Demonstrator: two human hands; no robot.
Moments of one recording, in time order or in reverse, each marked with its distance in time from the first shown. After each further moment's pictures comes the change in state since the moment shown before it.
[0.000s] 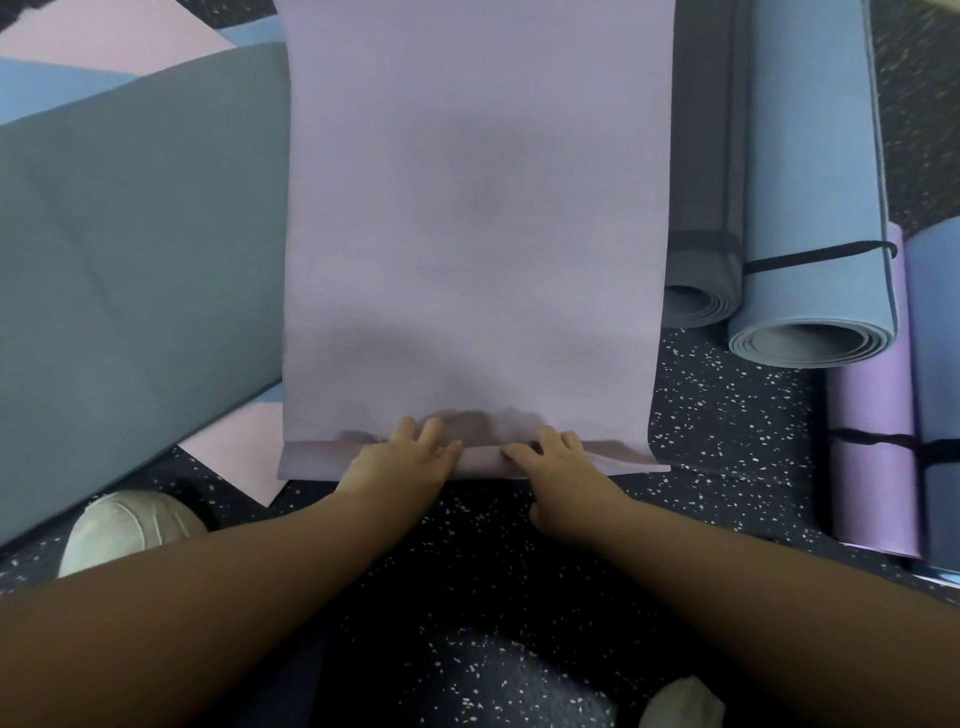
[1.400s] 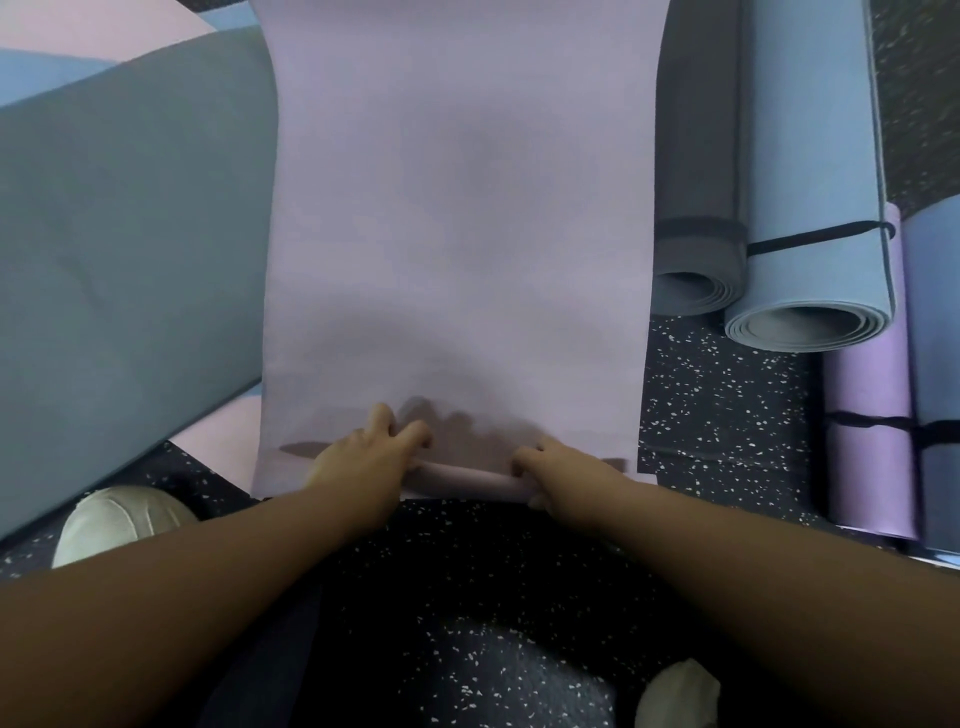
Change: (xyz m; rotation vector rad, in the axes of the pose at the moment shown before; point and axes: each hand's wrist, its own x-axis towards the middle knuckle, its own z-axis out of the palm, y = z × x) left_hand -0.011 -0.015 0.008 -0.419 -0.029 -0.202; right_hand 0.004 0.015 0.000 0.049 -0.157 -0.003
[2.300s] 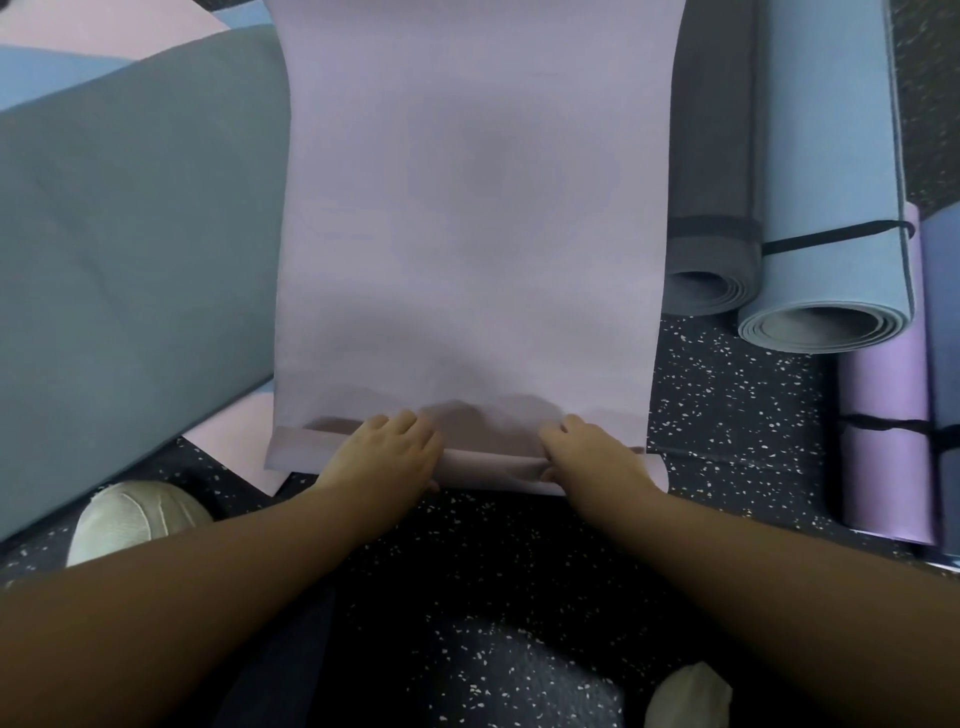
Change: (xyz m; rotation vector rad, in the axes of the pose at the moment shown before) left_hand 0.003 -0.005 0.006 0.380 0.241 0.398; right_hand -0.006 0.000 0.002 -0.105 0.272 0.097
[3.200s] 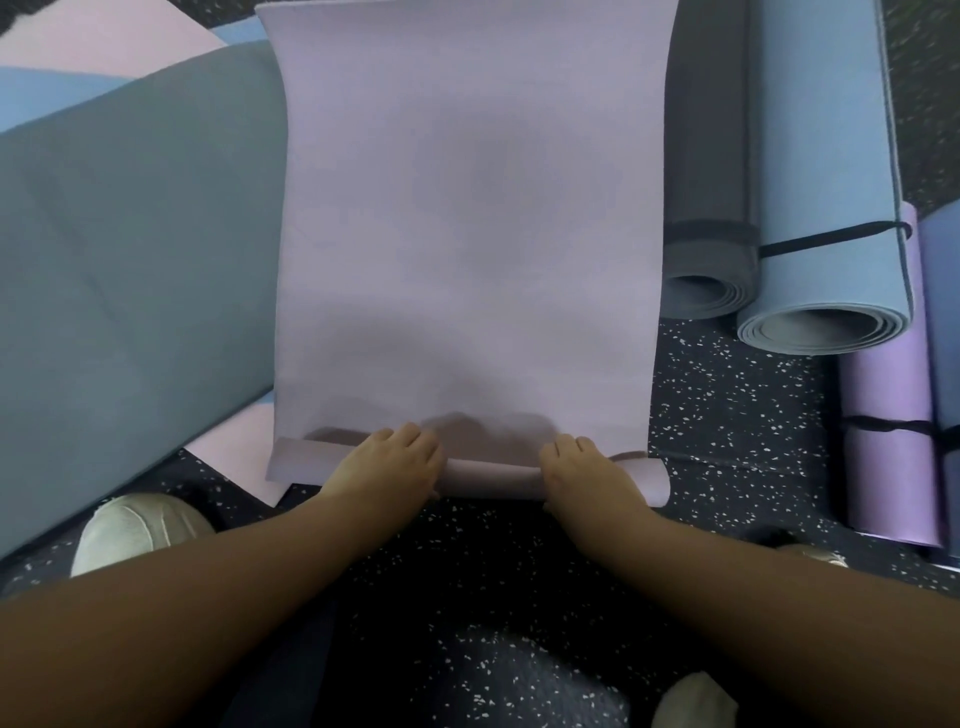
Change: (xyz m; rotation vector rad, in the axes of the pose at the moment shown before) left_hand 0.009 0.001 0.003 0.050 0.019 0.065; right_hand -0.007 -0.008 0.014 -0.192 0.045 -0.081
